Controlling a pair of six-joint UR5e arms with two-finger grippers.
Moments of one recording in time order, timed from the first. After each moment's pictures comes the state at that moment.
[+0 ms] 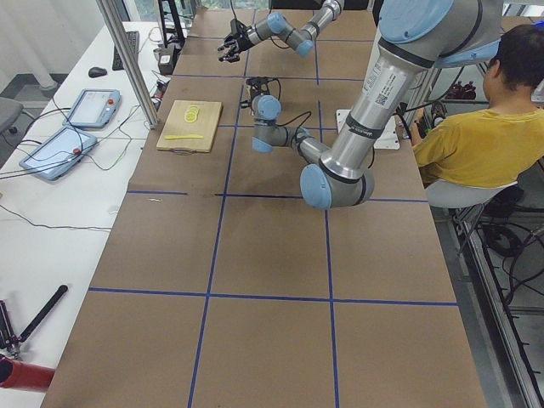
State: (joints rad) left arm -0.60 -2.19 -1.33 -2.98 -1.85 -0.23; right arm 0.65 -1.07 1.69 -1.13 1.05 0.62
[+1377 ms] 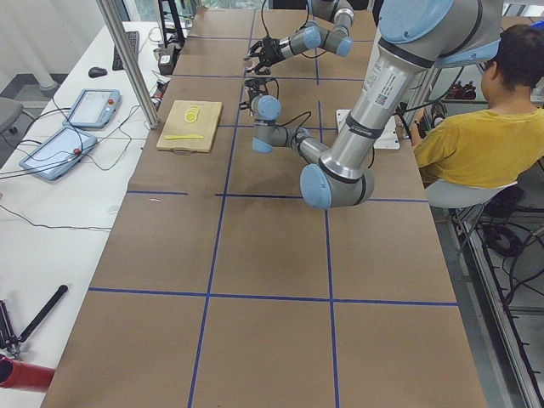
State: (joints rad) left arm -0.60 -2.19 -1.33 -2.97 -1.82 -0.27; right arm 0.35 -1.01 1.89 -1.53 0.72 0.52
